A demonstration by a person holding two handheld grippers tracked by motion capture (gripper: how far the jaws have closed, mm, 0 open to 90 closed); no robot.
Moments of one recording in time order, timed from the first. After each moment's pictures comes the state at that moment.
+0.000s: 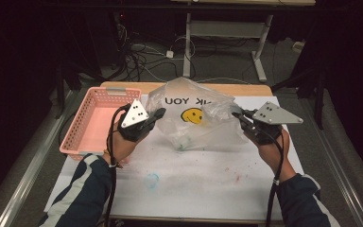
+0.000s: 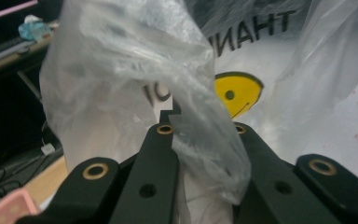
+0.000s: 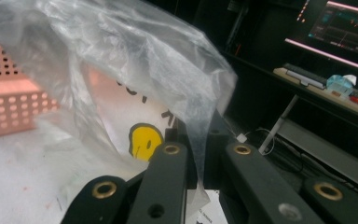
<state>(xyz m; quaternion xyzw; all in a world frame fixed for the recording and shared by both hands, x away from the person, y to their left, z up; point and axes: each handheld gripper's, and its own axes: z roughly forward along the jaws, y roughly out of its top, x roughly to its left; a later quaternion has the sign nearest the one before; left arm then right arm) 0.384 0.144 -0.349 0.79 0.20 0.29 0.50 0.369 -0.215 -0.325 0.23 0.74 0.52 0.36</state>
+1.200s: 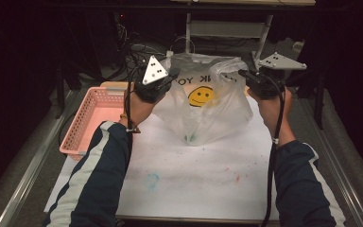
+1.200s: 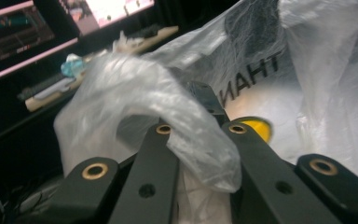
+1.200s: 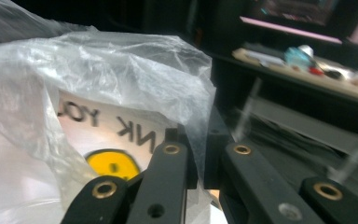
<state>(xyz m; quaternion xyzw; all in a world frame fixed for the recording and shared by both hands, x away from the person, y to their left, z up) 0.453 0.102 -0.287 0.77 0.23 0.34 0.50 0.461 -0.223 -0.274 0.35 0.71 0.49 0.36</state>
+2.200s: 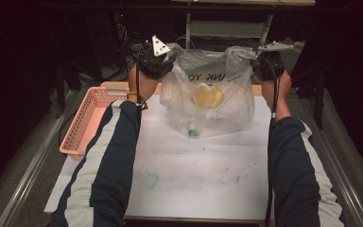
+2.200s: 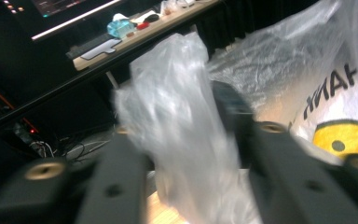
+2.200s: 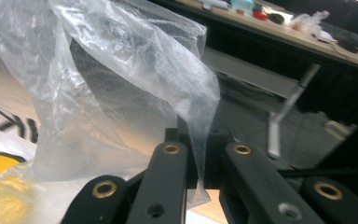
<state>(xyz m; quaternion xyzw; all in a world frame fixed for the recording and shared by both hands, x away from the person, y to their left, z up) 0.519 0.103 -0.281 0.75 0.31 0.37 0.46 0.557 -0.255 -0.298 0.44 0.72 0.38 0.39</state>
